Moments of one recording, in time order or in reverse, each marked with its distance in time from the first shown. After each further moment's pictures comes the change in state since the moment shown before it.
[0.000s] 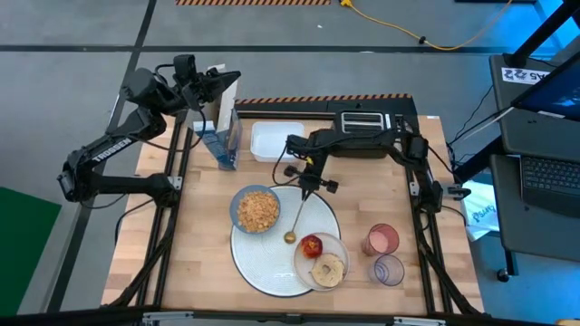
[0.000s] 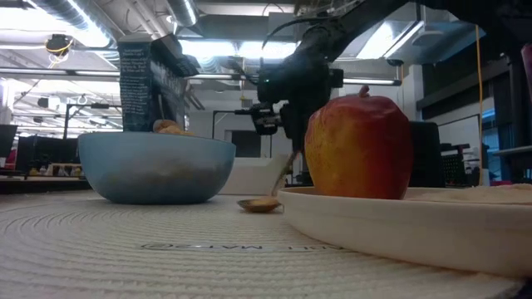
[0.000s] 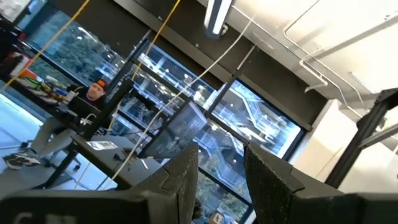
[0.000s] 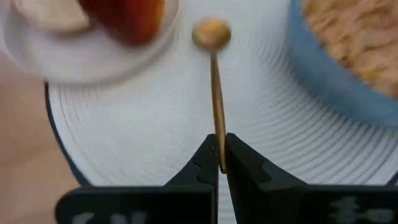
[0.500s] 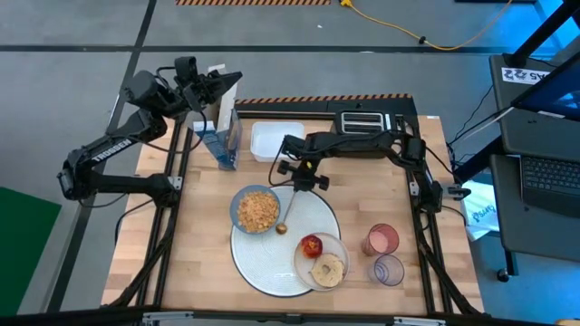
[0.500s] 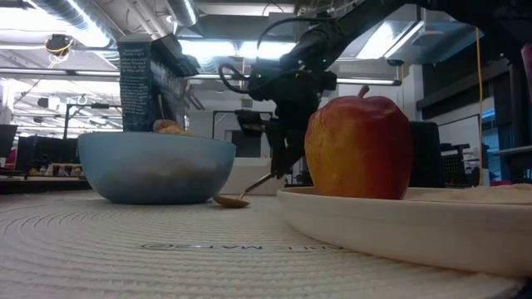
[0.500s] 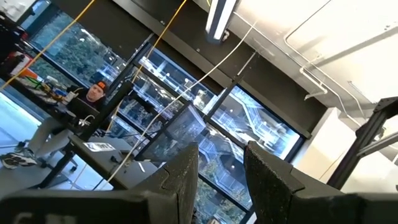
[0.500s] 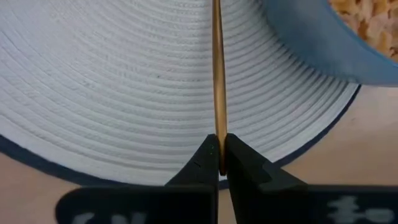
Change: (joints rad) left arm -0.052 0.000 0.000 0.002 -0.072 -0.007; right arm 0.021 0.025 -0.001 0.186 0.275 -0.075
